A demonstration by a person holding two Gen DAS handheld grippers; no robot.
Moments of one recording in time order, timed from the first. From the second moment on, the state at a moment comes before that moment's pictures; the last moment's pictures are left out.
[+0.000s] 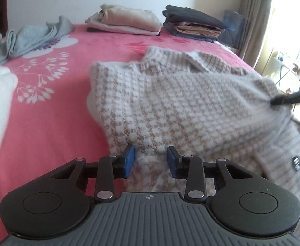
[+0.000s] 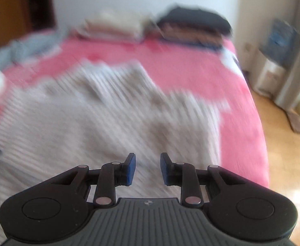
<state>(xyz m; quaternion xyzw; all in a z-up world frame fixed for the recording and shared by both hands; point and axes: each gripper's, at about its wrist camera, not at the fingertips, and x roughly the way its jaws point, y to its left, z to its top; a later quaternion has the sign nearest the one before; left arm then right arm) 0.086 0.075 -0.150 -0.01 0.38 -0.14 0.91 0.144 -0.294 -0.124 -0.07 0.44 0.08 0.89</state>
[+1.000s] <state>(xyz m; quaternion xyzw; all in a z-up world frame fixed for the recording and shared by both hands) 0.208 0.077 -0.142 -0.02 0.39 -0.06 0.92 0.168 -0.345 -0.147 0.06 0.33 0.07 0.94</state>
